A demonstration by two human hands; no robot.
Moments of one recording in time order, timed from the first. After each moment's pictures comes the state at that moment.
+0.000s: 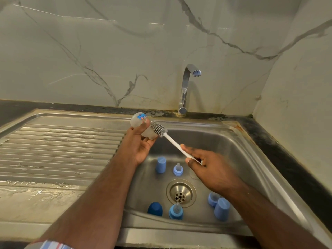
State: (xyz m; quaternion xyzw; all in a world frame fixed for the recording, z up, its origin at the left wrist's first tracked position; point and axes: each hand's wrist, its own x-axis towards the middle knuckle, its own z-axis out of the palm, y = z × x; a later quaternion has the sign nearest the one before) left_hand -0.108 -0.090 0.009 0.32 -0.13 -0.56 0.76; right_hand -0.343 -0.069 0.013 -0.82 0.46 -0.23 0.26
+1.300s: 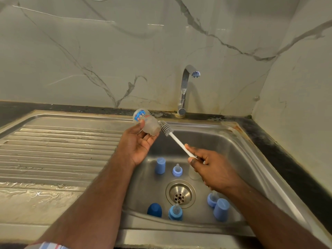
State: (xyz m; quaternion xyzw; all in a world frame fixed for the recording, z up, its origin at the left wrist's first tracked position) left_hand -0.102 -0.084 0.009 0.27 -0.13 -0.60 0.74; right_hand -0.347 -0.072 0.013 -0.78 0.47 -0.27 0.32
